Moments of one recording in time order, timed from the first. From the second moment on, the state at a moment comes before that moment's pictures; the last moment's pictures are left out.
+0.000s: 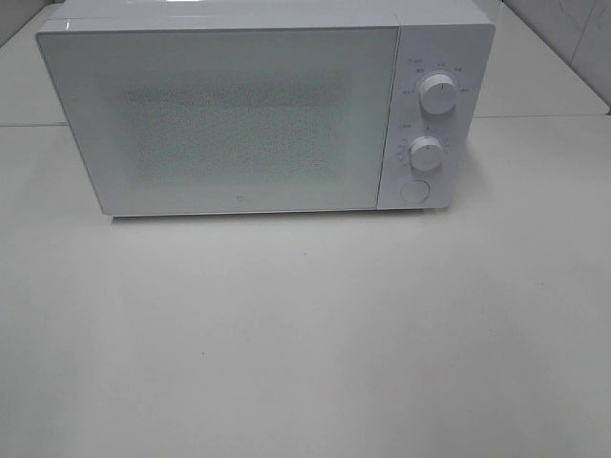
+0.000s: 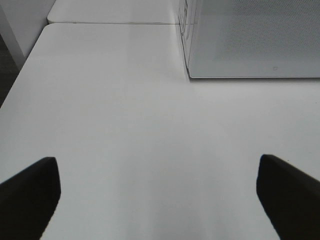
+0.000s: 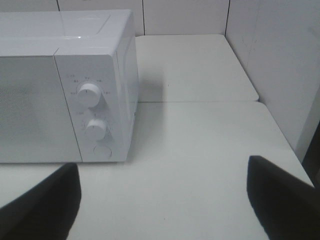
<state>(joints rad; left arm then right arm) -0.03 0.00 -0.52 -0.03 1.07 0.01 0.06 0.22 -0.51 -0.09 0.57 0.02</state>
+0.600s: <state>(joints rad) -0.03 0.00 -0.52 -0.03 1.07 0.01 0.06 0.81 -0.34 -0.09 -0.43 0.02</state>
